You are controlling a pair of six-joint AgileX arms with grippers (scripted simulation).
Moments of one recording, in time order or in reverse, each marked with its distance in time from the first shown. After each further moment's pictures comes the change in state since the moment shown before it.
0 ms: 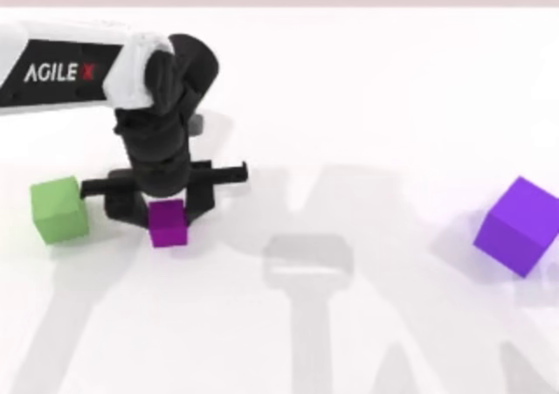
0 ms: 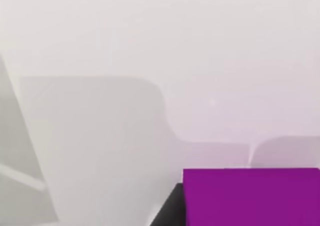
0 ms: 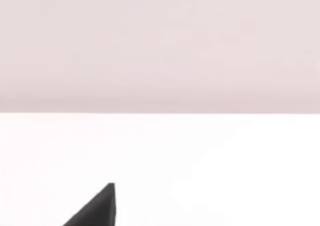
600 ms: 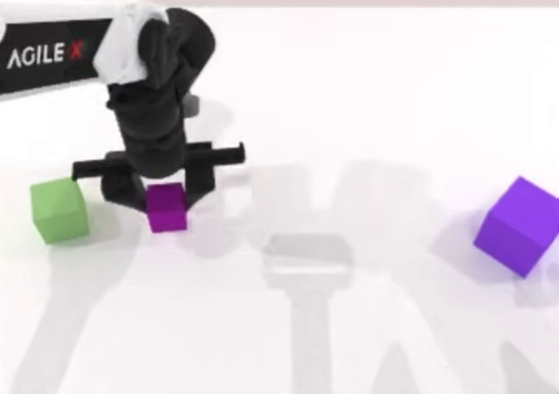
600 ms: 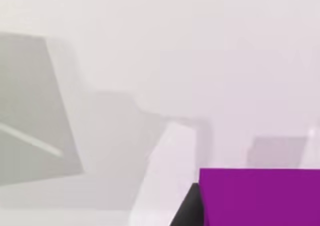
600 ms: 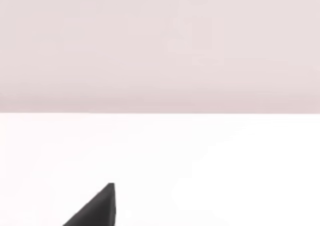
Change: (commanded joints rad) left arm 0.012 -0.075 0.085 -0.136 -0.016 0.008; right arm 0.000 0.000 0.000 0.000 0.000 0.000
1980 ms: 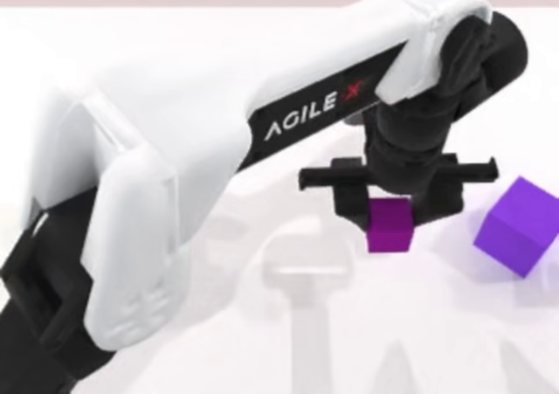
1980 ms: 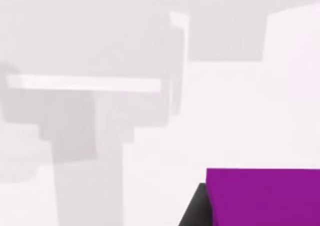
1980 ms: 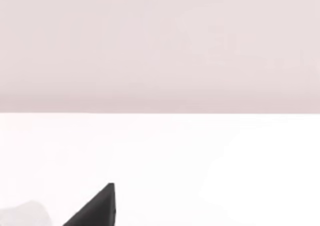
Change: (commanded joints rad) left arm -0.523 0.333 0.792 -0.468 -0.007 -0.424; right arm 0.000 0.000 0.000 0.000 0.000 0.000
